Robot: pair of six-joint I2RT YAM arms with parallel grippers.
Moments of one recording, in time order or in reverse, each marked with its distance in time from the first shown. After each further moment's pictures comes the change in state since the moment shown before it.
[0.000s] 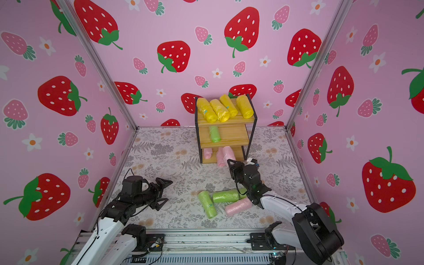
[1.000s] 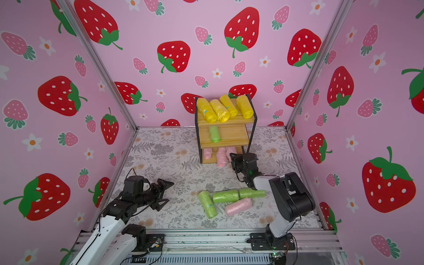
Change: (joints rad) left arm 0.000 0.014 -0.015 0.006 0.026 0.038; right arm -0.167 0.434 0.235 0.100 -0.142 0.055
